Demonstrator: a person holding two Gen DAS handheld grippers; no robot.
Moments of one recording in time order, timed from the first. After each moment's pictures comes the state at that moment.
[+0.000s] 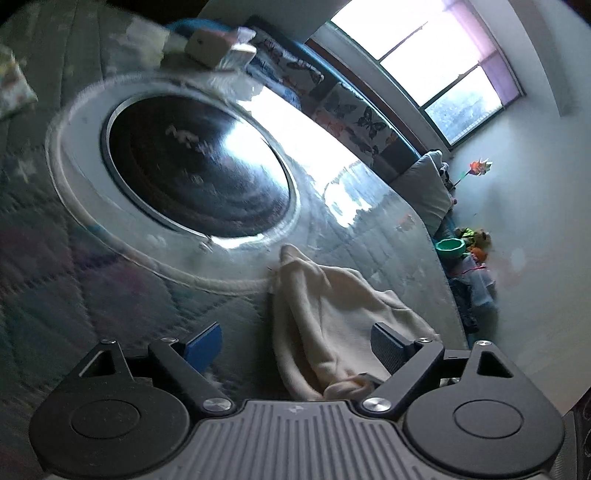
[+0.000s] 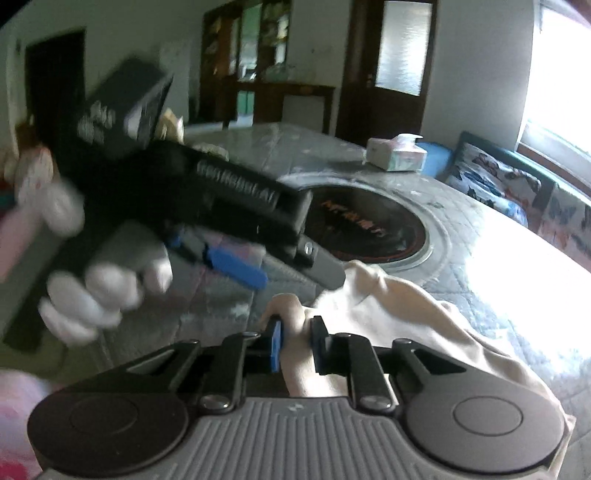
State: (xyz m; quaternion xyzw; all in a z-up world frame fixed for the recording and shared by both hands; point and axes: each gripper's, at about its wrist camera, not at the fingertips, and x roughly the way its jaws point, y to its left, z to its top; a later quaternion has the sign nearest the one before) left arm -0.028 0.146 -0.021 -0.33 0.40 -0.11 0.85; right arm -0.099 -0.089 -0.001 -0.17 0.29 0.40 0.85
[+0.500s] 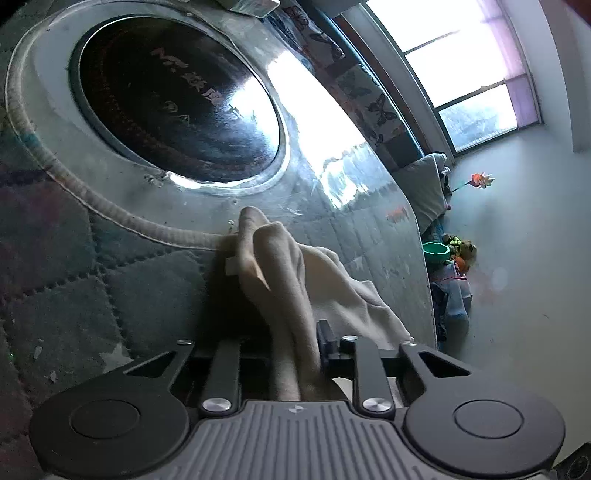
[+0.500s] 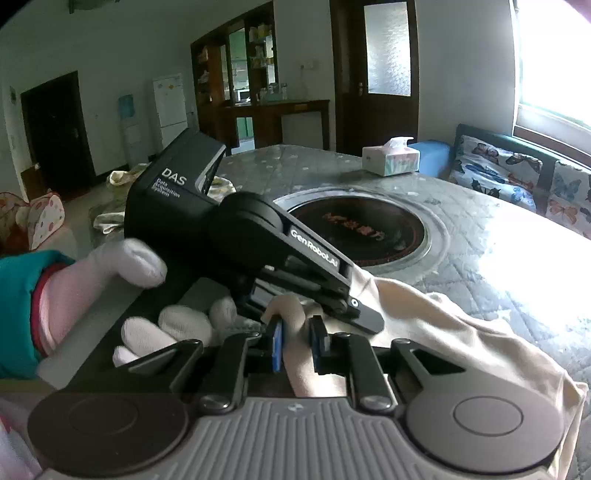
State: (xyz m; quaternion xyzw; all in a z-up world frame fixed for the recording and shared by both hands) left arm 0.002 0.118 -0.049 -0.41 0.43 -0.12 0.80; right arm -0.097 -0.122 0.005 -0.10 0.29 0.42 0.86
